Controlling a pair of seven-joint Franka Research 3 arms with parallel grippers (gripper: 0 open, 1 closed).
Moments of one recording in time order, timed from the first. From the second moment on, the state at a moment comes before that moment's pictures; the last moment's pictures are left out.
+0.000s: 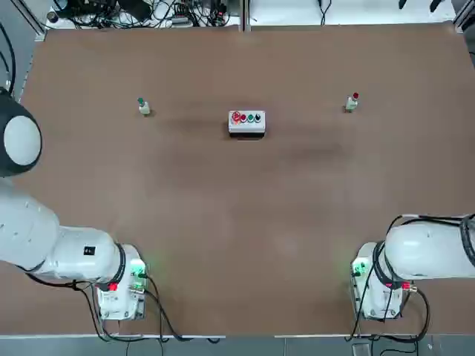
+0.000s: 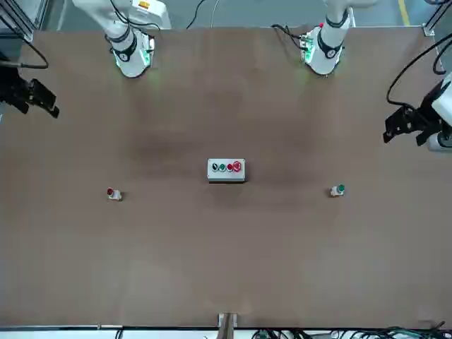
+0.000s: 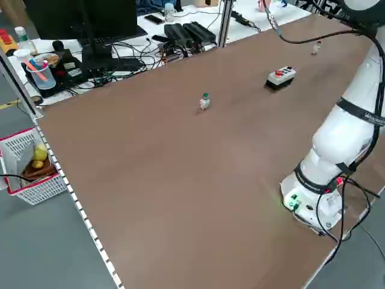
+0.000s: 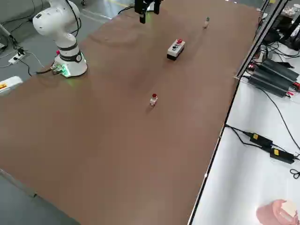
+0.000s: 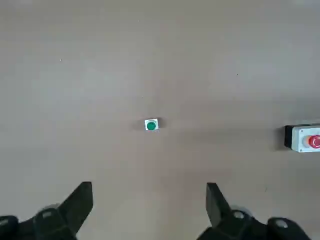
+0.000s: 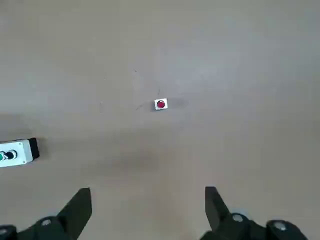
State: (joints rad) left arm -0.05 0.10 -0.01 -1.43 -0.03 1.55 0.02; right arm -0.03 -0.09 0.03 -1.60 0.02 1.52 0.14
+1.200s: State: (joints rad) left arm -0.04 0.24 -0.01 -1.54 -0.03 1.74 0.01; right arm -0.02 0.05 0.03 -1.71 -0.01 1.80 0.13
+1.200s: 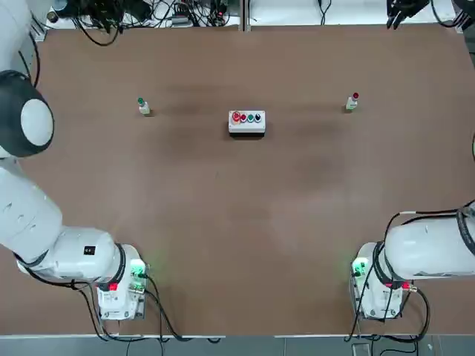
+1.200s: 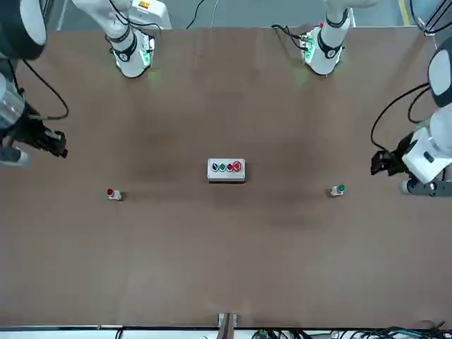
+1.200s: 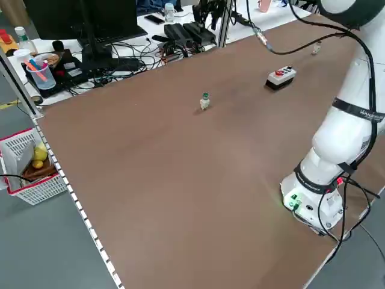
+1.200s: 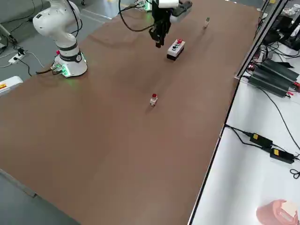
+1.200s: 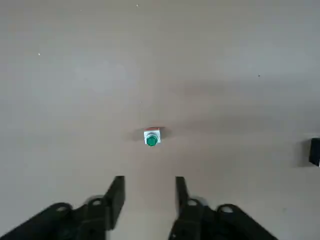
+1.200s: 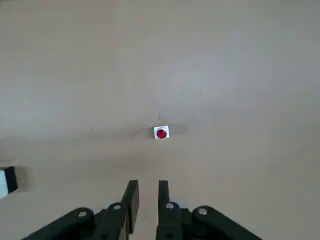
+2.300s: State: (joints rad) left arm -0.05 0.27 -0.01 -2.00 -0.02 2.20 0.02; right arm -0.02 0.24 0.04 -1.88 -0.03 2.07 0.12
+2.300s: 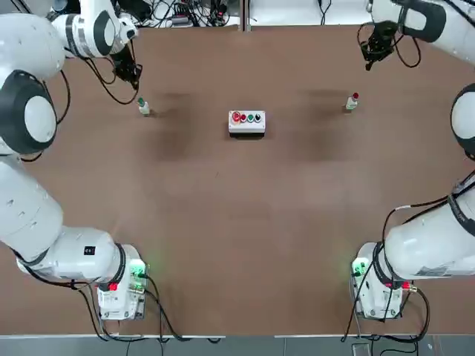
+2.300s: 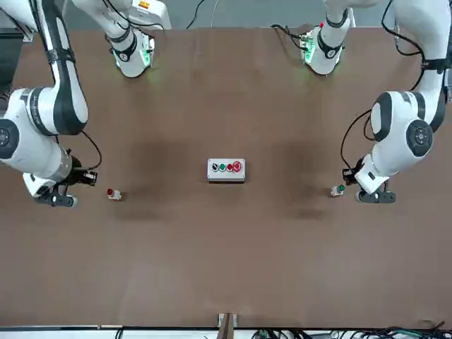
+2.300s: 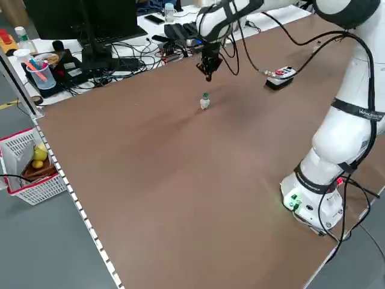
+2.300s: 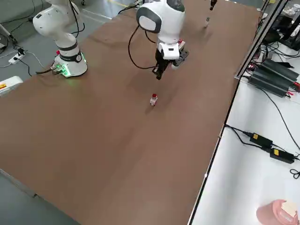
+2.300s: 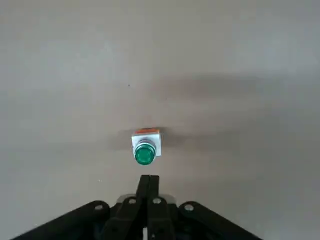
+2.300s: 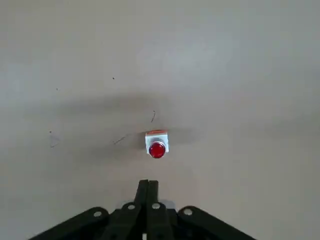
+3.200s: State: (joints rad) left arm -0.04 0.36 -0.01 -2.01 -0.01 2.31 0.02; right arm -0.04 0.32 0.03 -1.99 -0.03 2.27 0.08
